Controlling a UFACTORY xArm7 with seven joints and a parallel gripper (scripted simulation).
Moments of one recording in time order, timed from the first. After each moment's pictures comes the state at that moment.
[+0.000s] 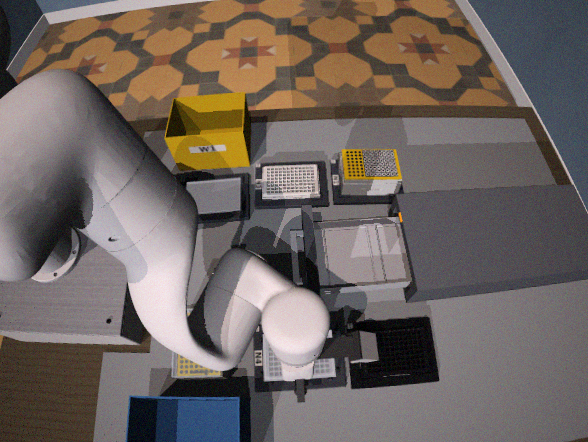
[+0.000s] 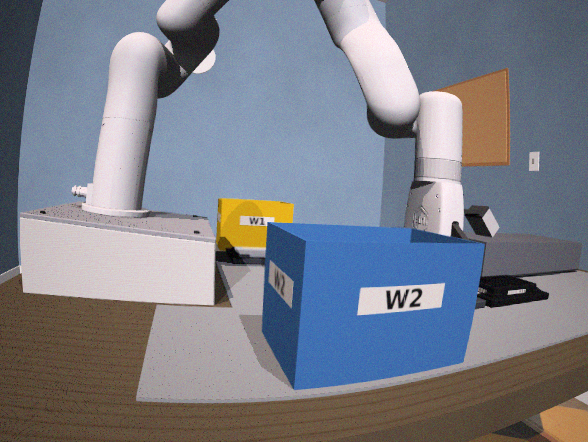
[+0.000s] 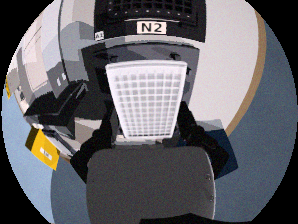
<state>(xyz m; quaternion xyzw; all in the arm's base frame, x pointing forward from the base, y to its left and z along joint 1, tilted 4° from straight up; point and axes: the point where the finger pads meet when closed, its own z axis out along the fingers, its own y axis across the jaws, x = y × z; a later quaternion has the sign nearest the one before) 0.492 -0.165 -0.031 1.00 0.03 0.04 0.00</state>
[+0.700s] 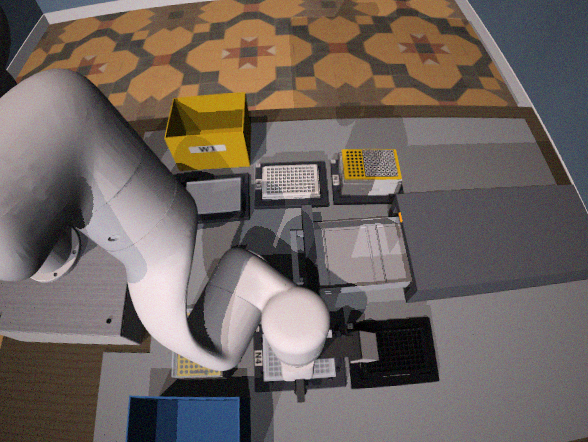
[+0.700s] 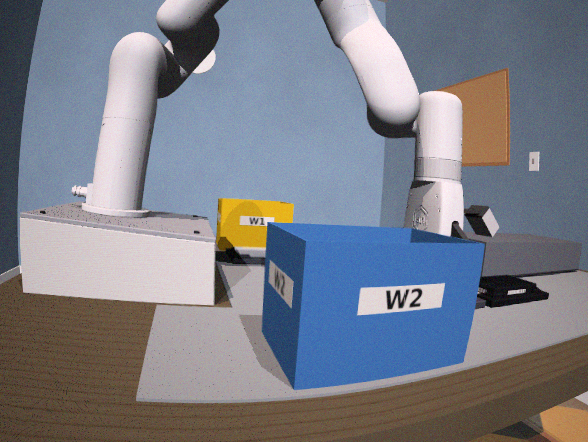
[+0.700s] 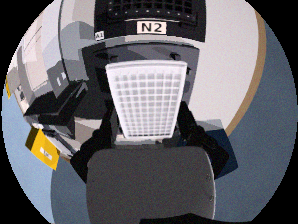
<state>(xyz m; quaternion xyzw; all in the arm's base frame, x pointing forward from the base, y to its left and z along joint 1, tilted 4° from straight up) 0.492 -0.165 -0.031 1.00 0.03 0.04 0.00</state>
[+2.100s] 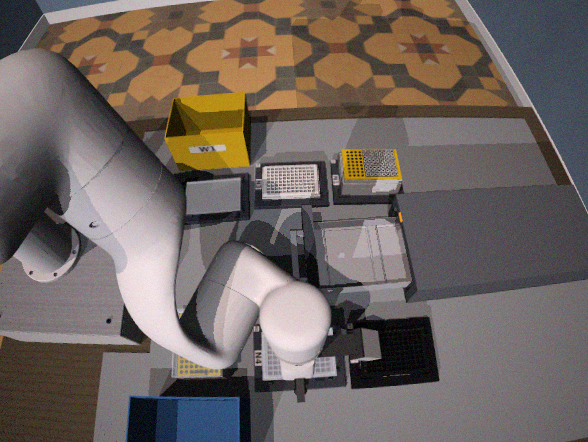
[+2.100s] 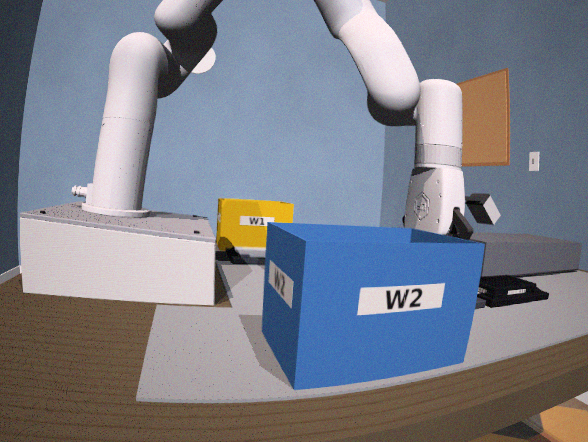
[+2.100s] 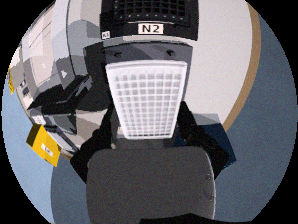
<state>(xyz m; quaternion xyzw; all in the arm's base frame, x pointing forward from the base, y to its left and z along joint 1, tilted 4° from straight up) 0.491 -0.165 -0.011 1.00 0.03 0.04 0.00</state>
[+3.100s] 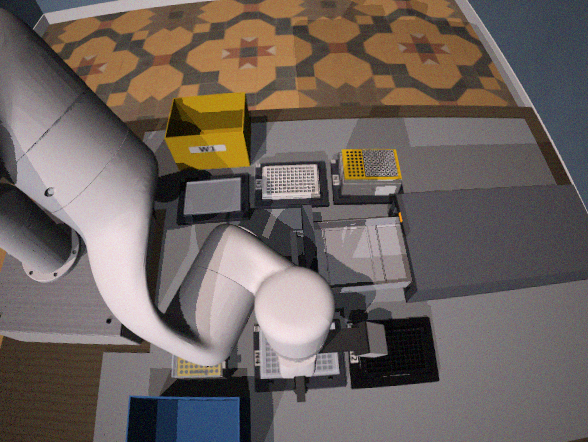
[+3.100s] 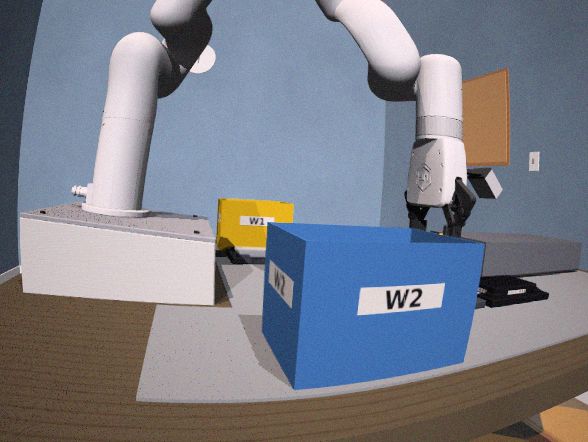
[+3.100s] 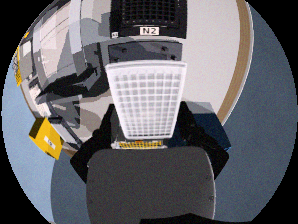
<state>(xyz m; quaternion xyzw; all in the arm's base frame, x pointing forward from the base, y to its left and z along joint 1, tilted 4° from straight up) 0.488 -0.165 0.031 1.00 0.03 0.04 0.00</state>
